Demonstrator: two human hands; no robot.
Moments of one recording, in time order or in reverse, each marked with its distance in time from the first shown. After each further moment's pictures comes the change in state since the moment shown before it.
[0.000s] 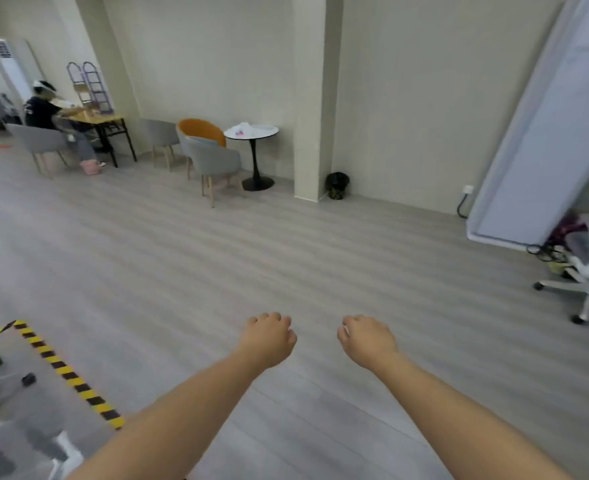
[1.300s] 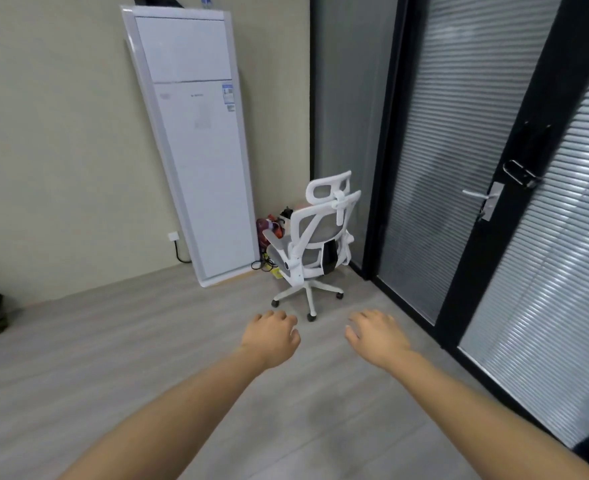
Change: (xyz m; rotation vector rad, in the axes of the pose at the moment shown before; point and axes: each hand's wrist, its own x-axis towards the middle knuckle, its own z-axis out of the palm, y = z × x) left_hand 0.630 0.923 -0.092 0.054 0.021 0.995; right_hand 0.119 0.965 -0.157 -0.033 0.171 0.888
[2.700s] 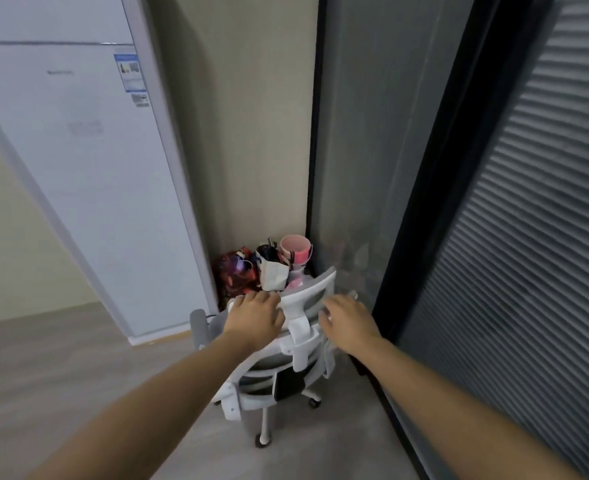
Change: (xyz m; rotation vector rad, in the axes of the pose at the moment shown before) left_hand 0.953 -0.049 -0.024 -0.029 0.119 -0.201; right_hand 0.917 0.350 0.020 0.153 0.038 -0.253
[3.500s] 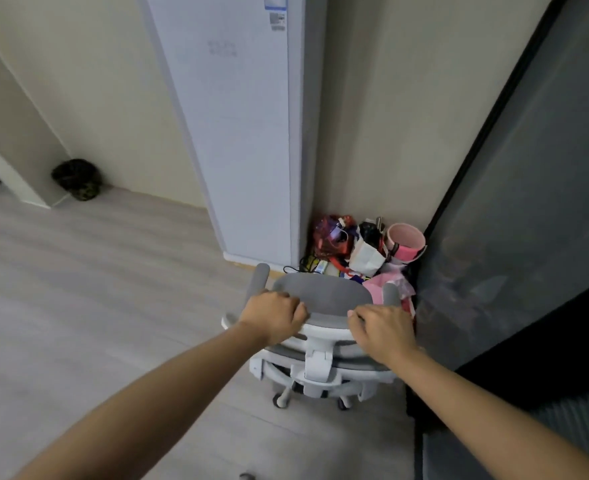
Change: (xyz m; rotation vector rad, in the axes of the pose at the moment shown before) left_hand 0.075 -0.004 0.048 -0.001 -0.052 -0.398; right_hand 0.180 0.079 0.078 0.059 0.152 -0.647
